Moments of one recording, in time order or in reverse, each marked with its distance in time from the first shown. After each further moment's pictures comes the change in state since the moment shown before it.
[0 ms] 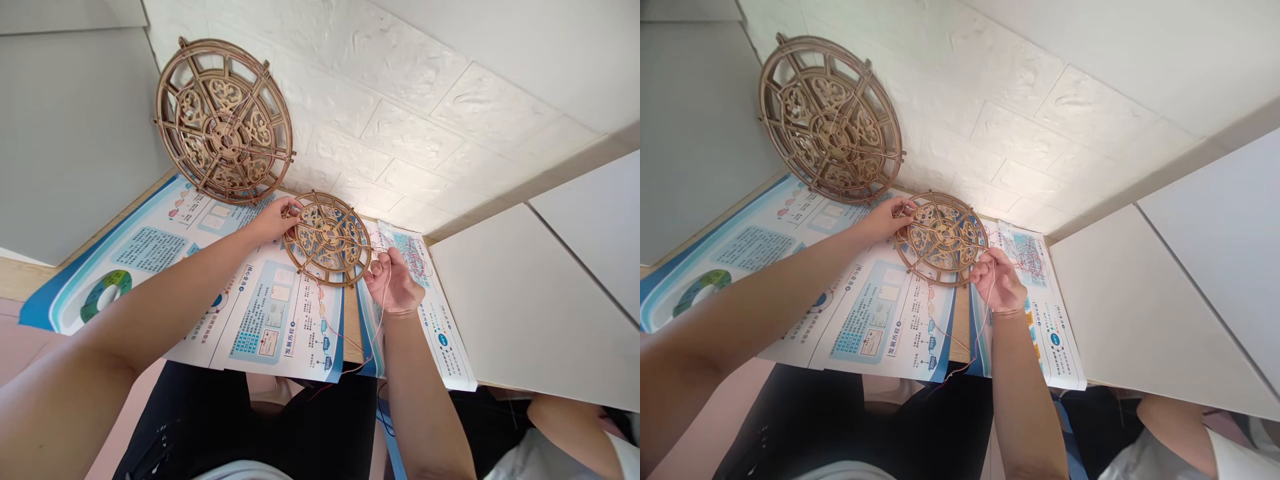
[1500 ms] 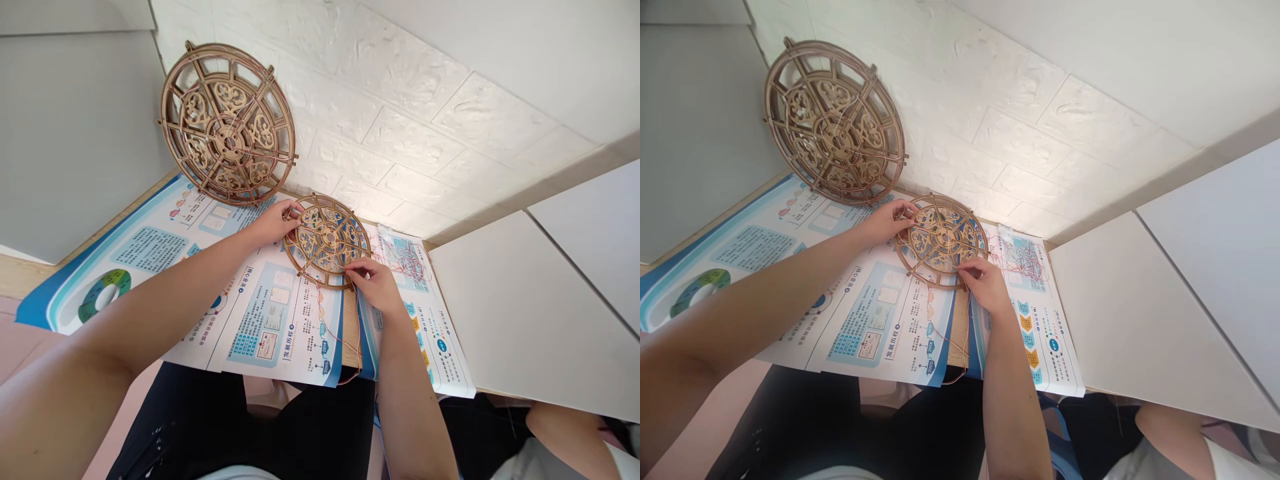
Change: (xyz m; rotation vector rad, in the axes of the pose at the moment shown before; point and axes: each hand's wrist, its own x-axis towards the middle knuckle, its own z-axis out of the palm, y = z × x) left_hand -0.001 0.003 -0.002 -0.013 -0.020 -0.017; right_hand 0.010 0.006 0.012 -1.013 0.048 0.071
